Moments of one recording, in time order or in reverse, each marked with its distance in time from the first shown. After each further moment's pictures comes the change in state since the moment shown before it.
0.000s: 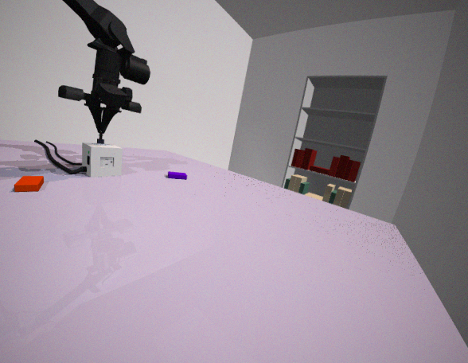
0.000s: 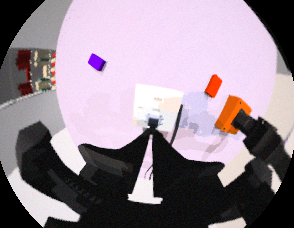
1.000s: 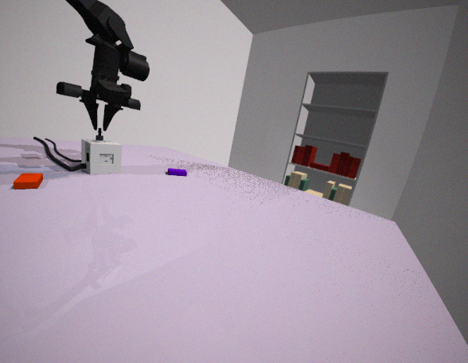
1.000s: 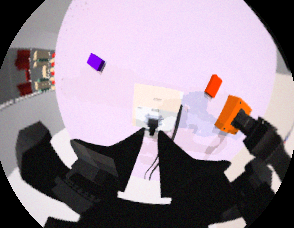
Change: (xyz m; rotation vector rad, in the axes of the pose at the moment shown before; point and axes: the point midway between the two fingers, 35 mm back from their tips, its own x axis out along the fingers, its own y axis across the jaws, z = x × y) arm 0.000 0.000 0.000 0.000 0.000 0.000
